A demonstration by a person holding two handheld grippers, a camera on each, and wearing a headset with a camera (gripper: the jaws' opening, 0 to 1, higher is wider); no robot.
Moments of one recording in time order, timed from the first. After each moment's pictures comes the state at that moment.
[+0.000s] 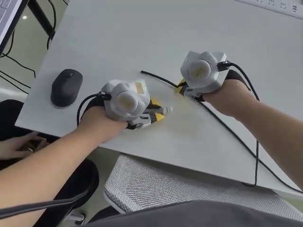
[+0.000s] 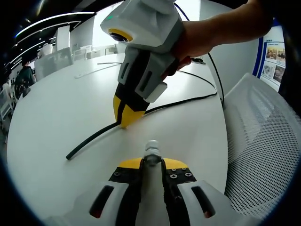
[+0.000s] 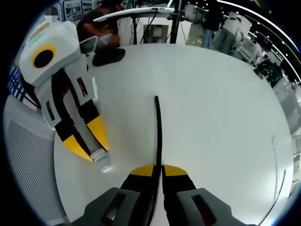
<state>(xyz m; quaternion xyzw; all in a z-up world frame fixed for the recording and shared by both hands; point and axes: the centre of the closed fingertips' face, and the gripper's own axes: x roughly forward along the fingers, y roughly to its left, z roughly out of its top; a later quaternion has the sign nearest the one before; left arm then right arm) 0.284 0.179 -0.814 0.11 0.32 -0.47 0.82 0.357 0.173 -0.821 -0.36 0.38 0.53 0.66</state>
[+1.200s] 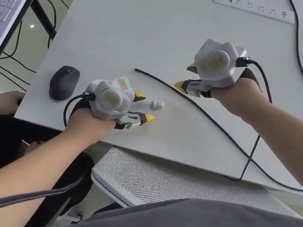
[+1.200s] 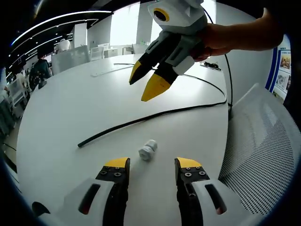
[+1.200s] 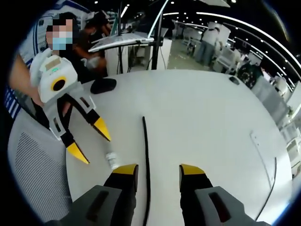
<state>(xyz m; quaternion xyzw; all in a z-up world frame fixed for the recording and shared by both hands) 0.267 0.190 -0.785 0.08 0.32 -0.39 0.86 0.358 0.141 -0.747 -0.28 0.32 0.51 0.75</state>
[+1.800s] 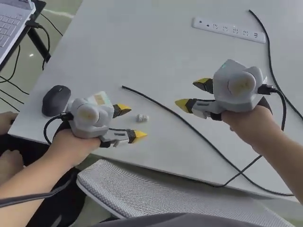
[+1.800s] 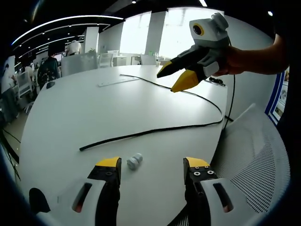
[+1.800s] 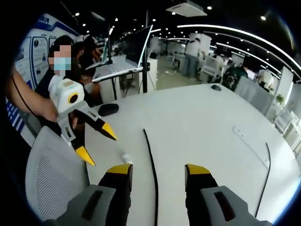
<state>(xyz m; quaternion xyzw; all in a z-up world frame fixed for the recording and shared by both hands) 0.250 0.175 -0.740 0.03 0.29 -0.36 0.88 0.326 0.086 -0.679 -0.19 0.28 0.49 0.81</state>
